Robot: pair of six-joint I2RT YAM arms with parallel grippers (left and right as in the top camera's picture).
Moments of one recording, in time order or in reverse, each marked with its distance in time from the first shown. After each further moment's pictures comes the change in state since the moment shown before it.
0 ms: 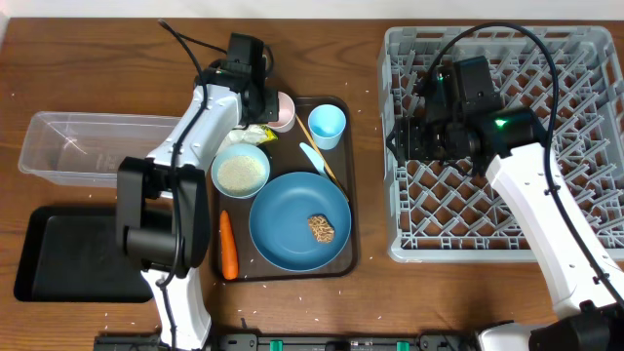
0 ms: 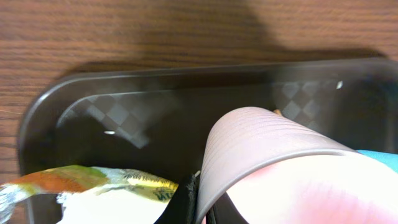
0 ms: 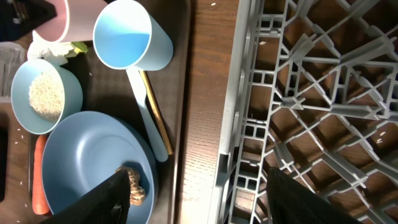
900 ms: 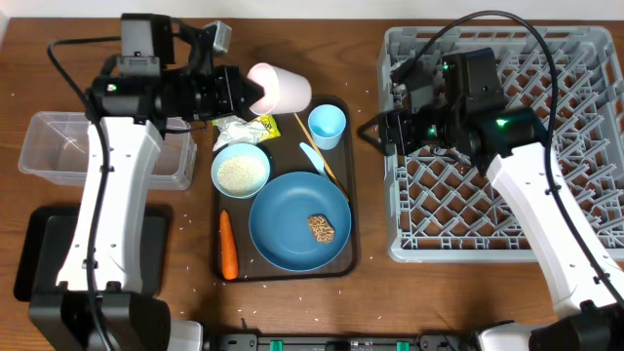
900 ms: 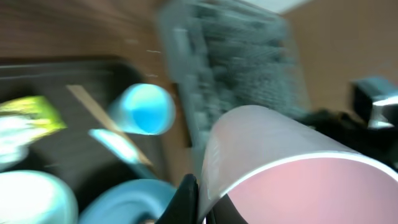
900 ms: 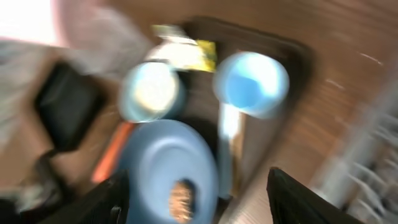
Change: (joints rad) left arm 0.189 -0.433 0.013 -0.239 0.797 -0.004; right arm -0.006 -0.002 0.000 0.209 -0.461 -0.273
